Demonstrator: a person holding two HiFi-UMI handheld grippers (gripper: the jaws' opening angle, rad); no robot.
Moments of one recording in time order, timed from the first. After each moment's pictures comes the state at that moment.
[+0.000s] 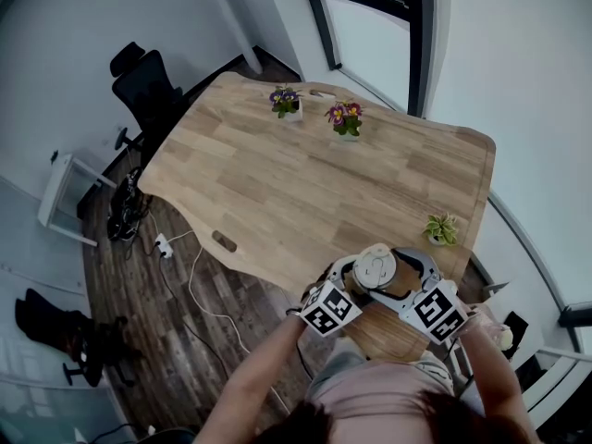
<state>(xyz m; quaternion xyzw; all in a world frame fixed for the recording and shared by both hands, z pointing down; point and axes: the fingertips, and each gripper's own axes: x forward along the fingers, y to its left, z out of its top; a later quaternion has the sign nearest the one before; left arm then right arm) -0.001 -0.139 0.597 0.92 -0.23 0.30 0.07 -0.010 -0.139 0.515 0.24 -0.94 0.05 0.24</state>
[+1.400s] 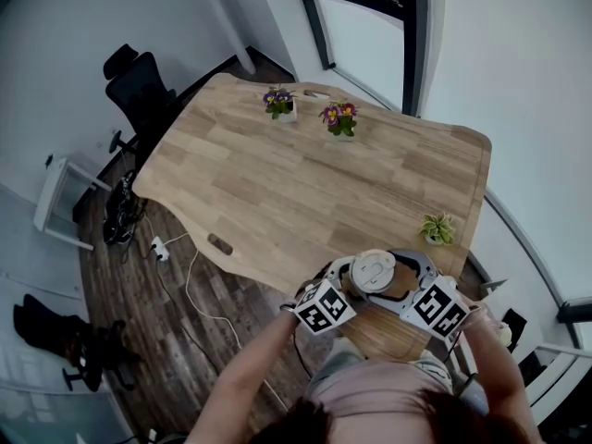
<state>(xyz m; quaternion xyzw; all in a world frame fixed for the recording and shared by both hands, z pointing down) 0.001 -0.134 0.598 0.93 -0.18 0.32 0.06 -0.010 -0.136 0.521 0.19 -0.94 0.06 0.26</state>
